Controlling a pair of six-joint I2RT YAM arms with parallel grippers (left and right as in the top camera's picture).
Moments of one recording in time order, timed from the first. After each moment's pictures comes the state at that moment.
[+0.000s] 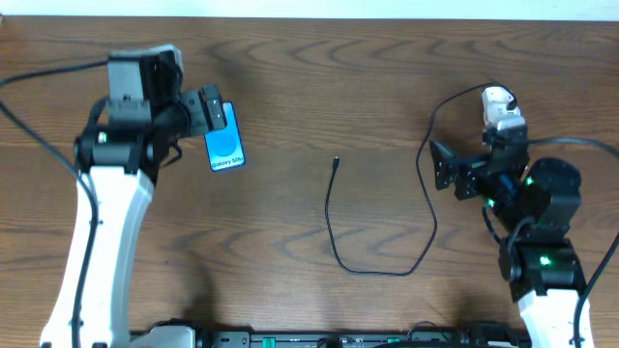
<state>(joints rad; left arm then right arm) -0.03 1.42 1.39 -0.82 0.08 -0.23 -0.02 0.90 0.69 -0.17 -0.34 -0.01</state>
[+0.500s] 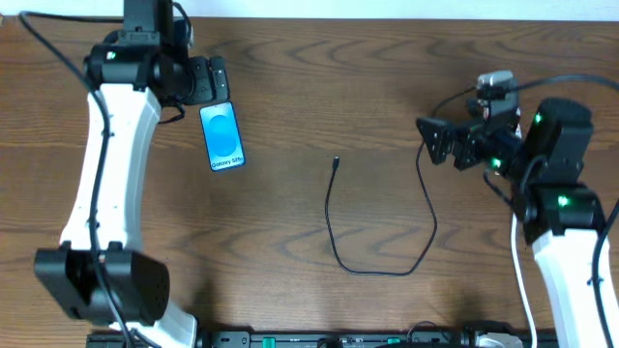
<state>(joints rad) -0.03 1.77 1.79 -1.10 0.08 -0.19 -0.03 1.17 1.02 -0.40 -0.56 -0.01</state>
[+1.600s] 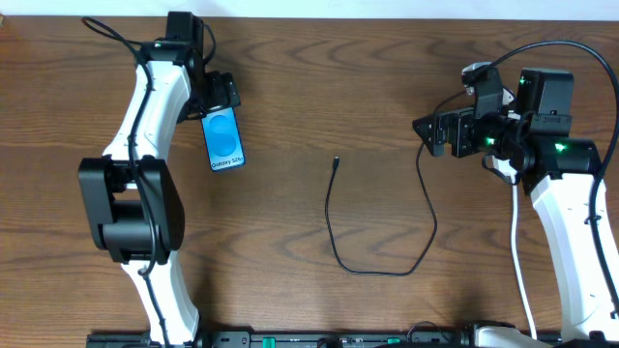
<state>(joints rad) -0.03 2.11 1.79 -0.99 -0.01 -0.34 -0.03 1.39 1.22 -0.69 -0.51 -0.09</state>
